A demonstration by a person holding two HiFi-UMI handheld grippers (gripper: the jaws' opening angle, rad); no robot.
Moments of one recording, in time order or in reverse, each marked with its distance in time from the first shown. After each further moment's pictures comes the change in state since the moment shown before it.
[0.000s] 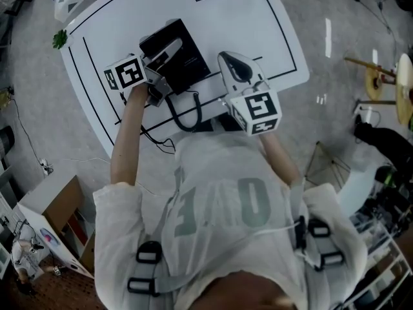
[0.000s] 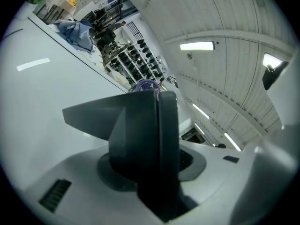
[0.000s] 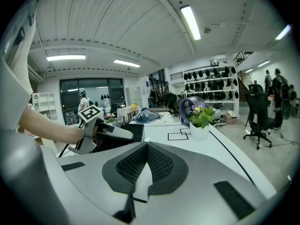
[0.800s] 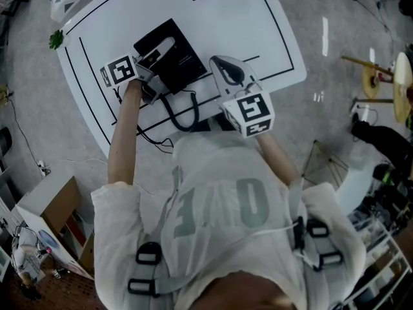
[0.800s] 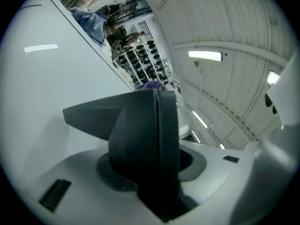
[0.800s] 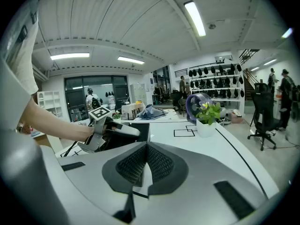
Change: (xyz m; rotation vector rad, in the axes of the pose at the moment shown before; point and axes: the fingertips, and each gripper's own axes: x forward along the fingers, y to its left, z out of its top) left arm -0.004 0.018 -0.001 -0.137 -0.021 -0.045; right arm 0.002 0.019 -0.011 -0.023 0.041 0.049
